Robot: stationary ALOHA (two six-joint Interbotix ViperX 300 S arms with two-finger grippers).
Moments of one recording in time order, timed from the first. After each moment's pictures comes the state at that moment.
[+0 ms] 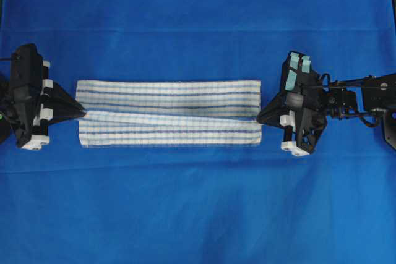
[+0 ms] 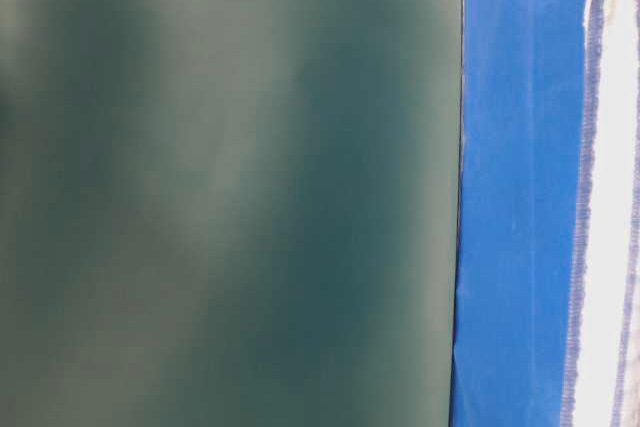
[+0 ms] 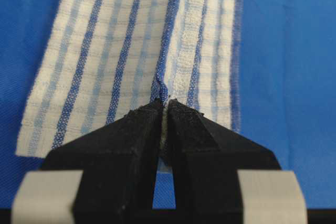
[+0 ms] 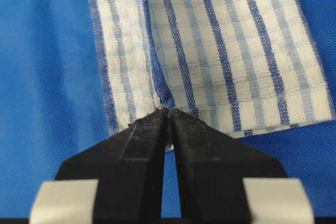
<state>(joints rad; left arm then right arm) 0.00 -0.62 1.35 -0.02 -0.14 -0.18 0.02 -0.17 1.01 0.01 -0.08 0.27</state>
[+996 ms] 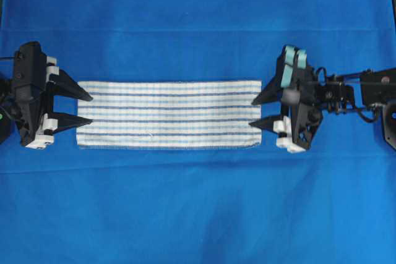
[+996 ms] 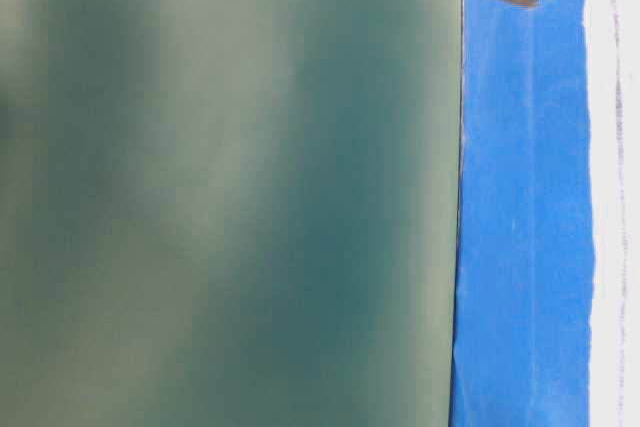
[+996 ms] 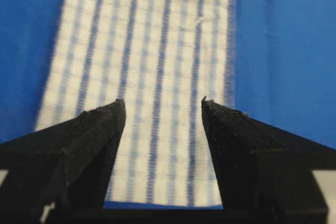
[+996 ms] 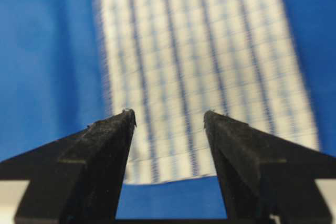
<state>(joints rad) 0.00 -0.63 1.29 -0.02 -0.10 -0.12 -0.01 -0.22 0.93 -0.02 0.02 0.26</state>
